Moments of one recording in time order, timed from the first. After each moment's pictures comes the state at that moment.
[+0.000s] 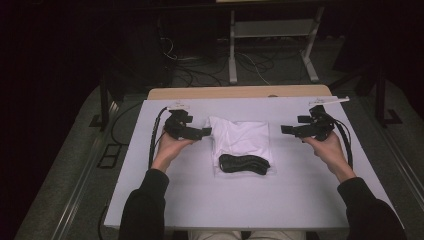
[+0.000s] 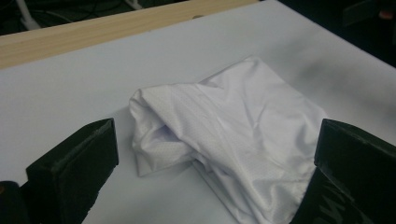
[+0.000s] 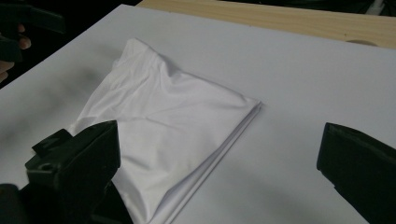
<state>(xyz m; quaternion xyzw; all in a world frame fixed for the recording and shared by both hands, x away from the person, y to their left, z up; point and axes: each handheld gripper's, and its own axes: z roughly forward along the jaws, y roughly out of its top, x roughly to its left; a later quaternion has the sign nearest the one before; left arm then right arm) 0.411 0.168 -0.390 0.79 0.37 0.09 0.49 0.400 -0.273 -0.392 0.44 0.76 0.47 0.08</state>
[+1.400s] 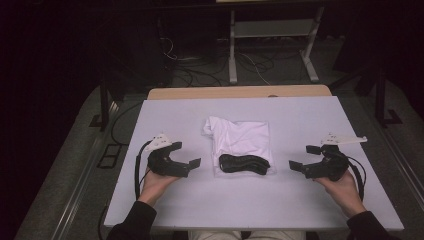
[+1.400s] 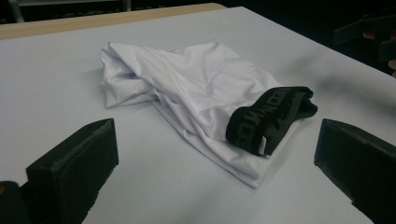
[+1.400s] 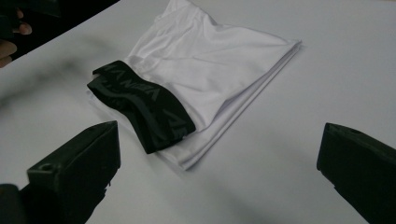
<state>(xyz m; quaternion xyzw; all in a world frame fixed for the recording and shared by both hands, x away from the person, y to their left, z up) 0.309 0.201 -0.411 0.77 0.35 0.11 0.52 0.295 -0.278 -0.414 0.42 0.77 0.48 0.10</state>
